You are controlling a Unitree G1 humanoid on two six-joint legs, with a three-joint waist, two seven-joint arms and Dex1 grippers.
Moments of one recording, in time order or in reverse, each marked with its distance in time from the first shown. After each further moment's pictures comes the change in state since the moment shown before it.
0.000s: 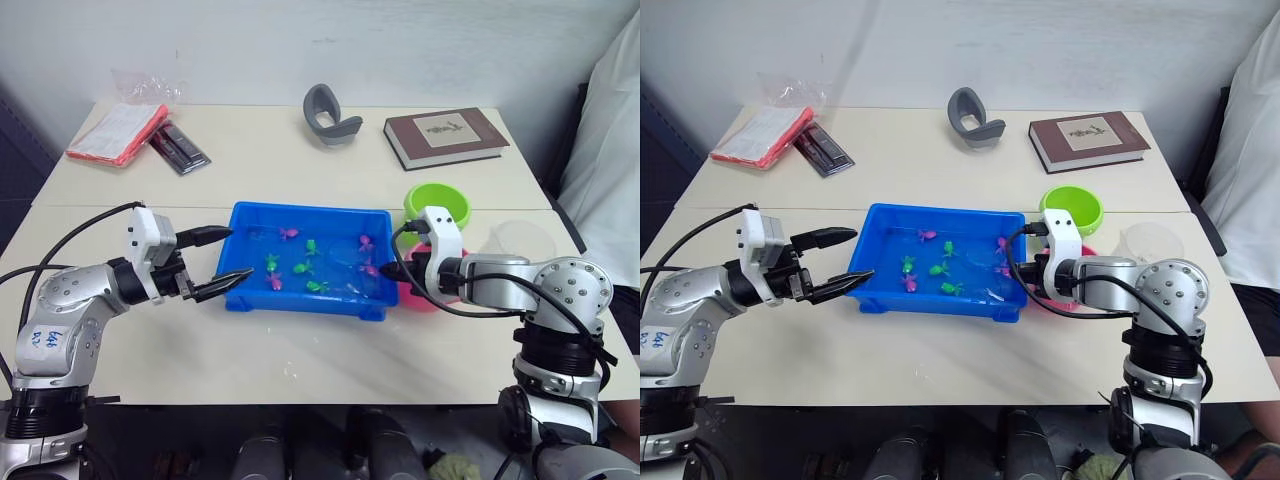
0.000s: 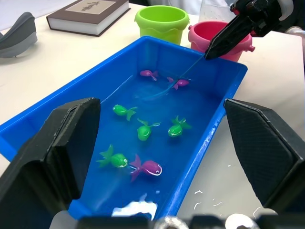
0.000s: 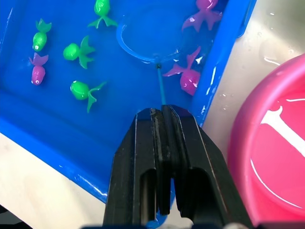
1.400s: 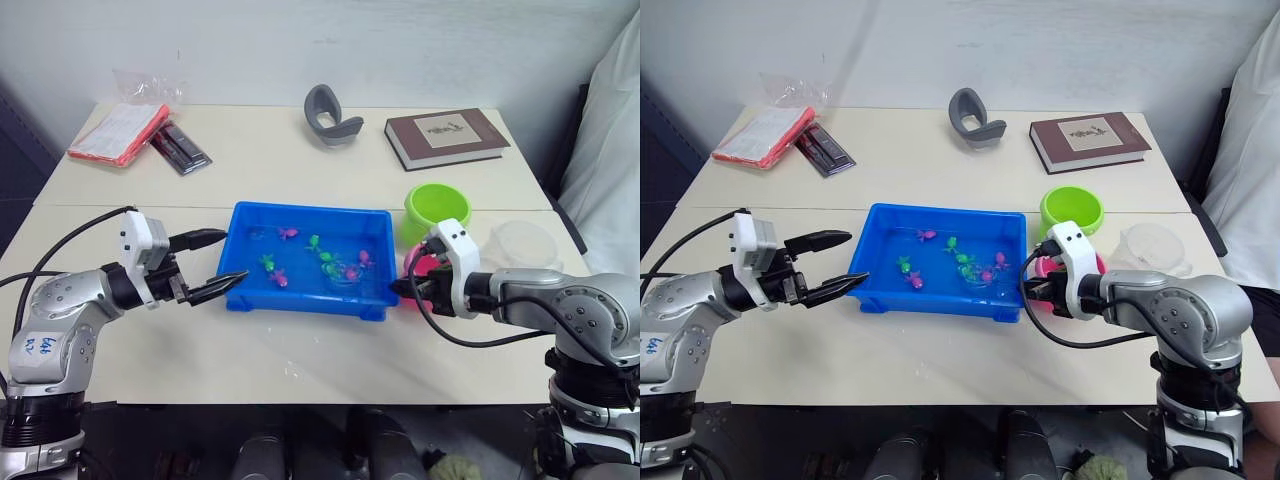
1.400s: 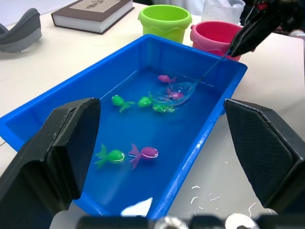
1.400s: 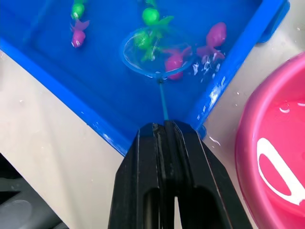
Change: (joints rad) left arm 0.032 -0.007 0.039 -0.017 -0.002 0.021 -0.014; right arm 0.124 -0.182 0.074 -0.247 -0.364 0.000 0.688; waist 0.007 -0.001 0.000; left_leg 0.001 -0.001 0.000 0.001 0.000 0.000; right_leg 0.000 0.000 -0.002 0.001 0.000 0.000
